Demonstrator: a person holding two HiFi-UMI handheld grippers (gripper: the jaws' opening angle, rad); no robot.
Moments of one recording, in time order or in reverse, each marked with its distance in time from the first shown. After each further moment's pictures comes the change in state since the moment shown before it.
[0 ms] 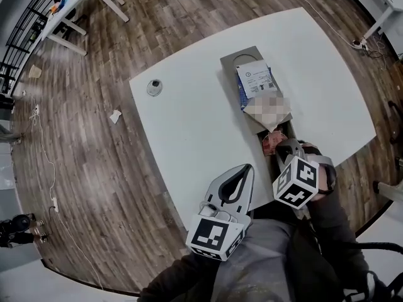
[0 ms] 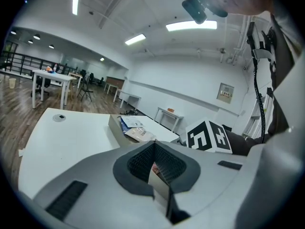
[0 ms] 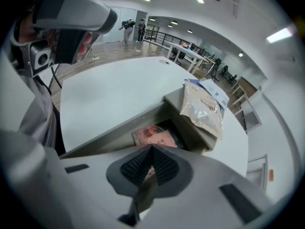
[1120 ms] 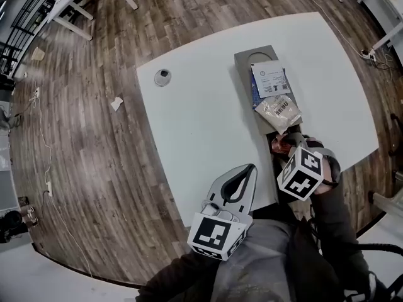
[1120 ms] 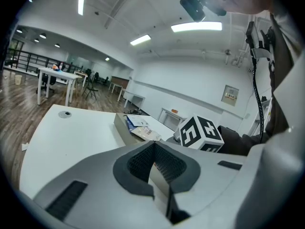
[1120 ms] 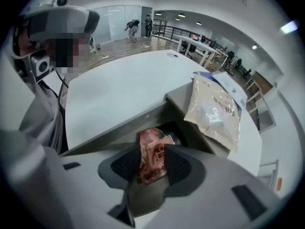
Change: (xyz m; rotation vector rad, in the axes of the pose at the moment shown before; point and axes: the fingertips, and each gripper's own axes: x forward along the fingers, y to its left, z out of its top) left arm -0.005 0.014 -0.004 -0.042 -0.003 0.043; right arm 0.016 -0.002 0.006 -0.042 0.054 0.132
